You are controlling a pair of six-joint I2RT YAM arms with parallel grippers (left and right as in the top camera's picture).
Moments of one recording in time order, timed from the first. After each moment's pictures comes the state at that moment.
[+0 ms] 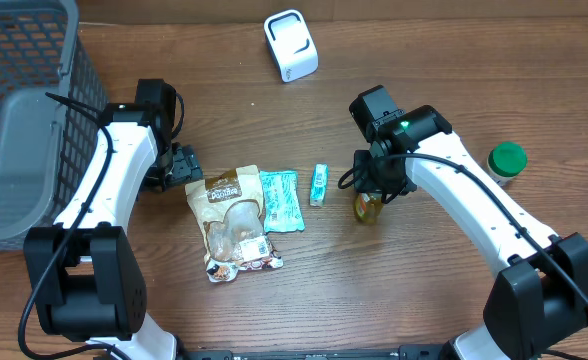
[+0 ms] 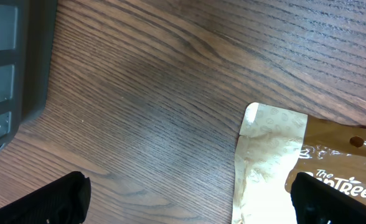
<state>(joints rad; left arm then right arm) -0.02 1.80 1.35 -1.10 -0.22 -0.44 0.44 1.73 1.40 -1.14 0.04 0.52</state>
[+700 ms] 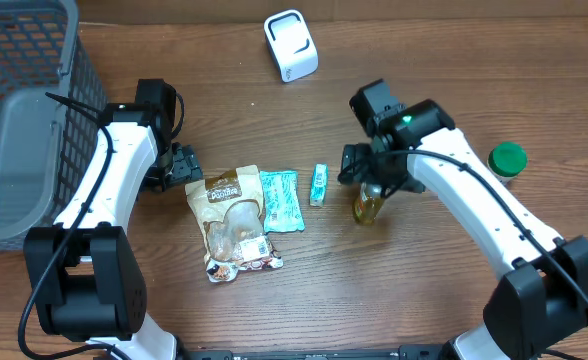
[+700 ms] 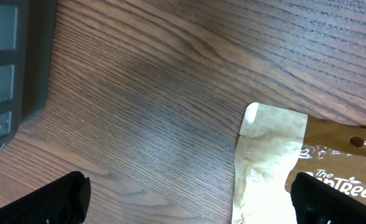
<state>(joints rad) -0.02 1.80 1.35 -1.10 -0.22 -0.44 0.44 1.73 1.47 -1.18 0.06 0.55</state>
